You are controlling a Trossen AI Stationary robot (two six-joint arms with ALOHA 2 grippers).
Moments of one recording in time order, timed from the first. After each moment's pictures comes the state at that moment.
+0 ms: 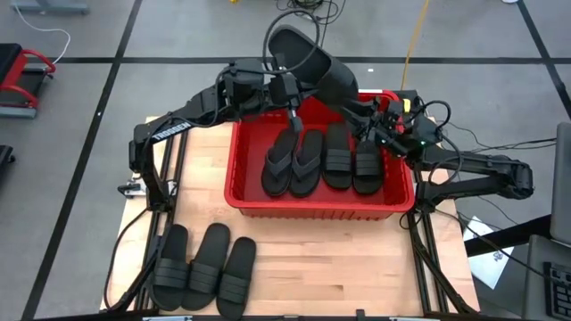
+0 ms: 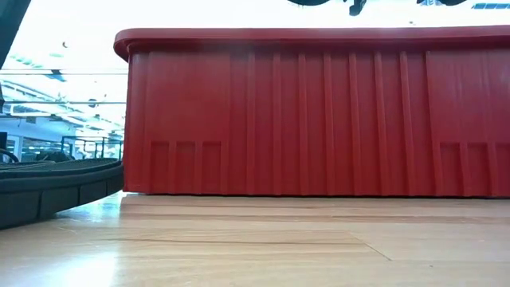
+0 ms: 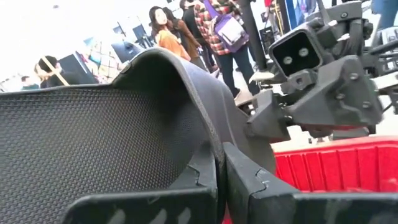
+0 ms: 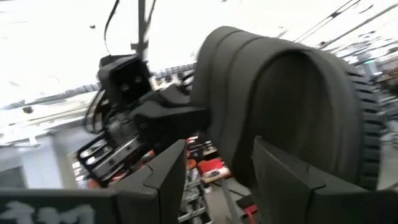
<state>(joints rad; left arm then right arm) 0.24 1.79 2.13 -0.43 -0.06 0.39 -0.29 1.00 0.79 0.66 0.15 0.29</state>
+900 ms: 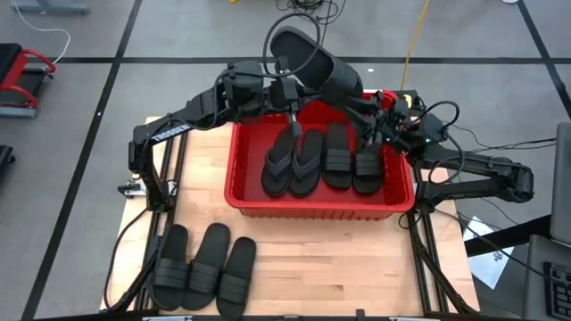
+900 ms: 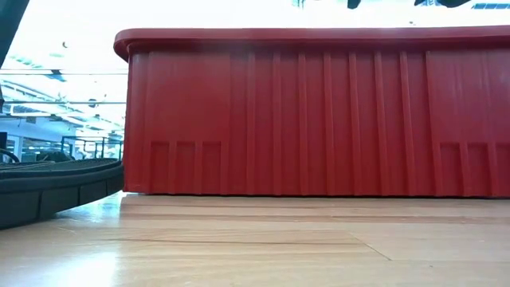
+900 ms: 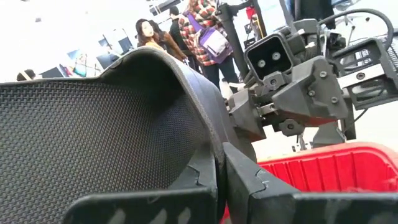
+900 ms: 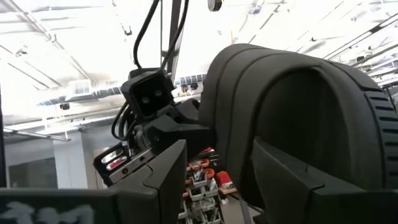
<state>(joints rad) 0.21 1.79 2.13 -0.42 0.02 0.38 -0.36 0.99 0.79 0.73 -0.02 0.29</state>
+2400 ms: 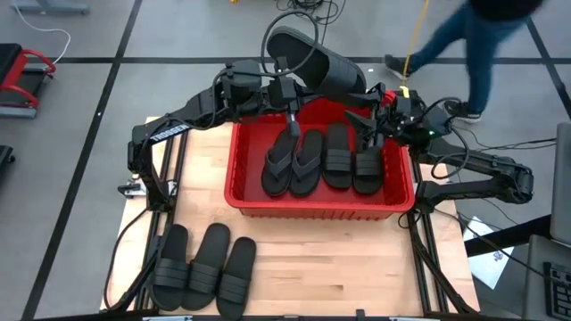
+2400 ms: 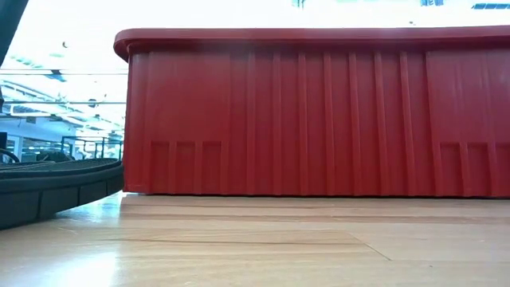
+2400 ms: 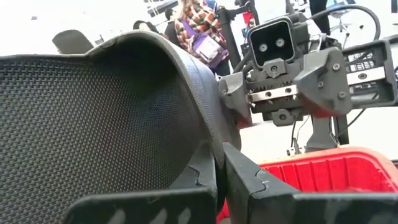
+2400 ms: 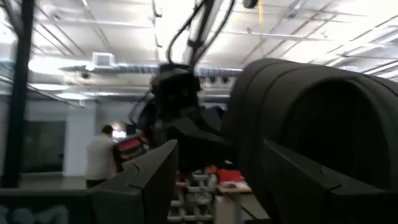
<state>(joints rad) 0.21 1.79 2.13 -0.43 0.05 0.35 -0.40 1.02 0.88 0.64 -0.19 0.13</state>
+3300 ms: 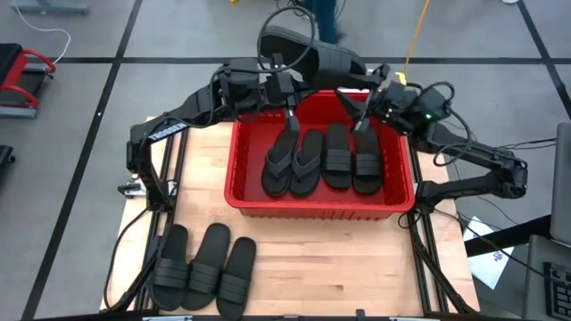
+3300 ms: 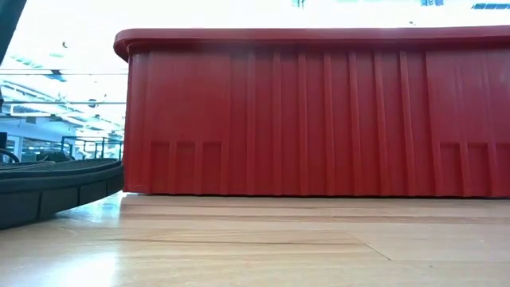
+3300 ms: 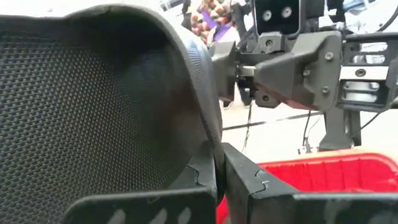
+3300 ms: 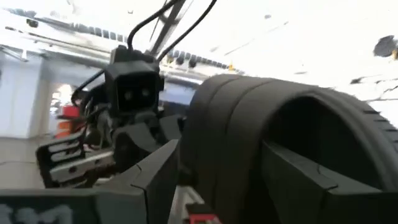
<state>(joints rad) 0.21 1.79 2.13 -0.46 0.02 0.33 -0.41 1.13 1.12 0.43 -0.09 -0.11</state>
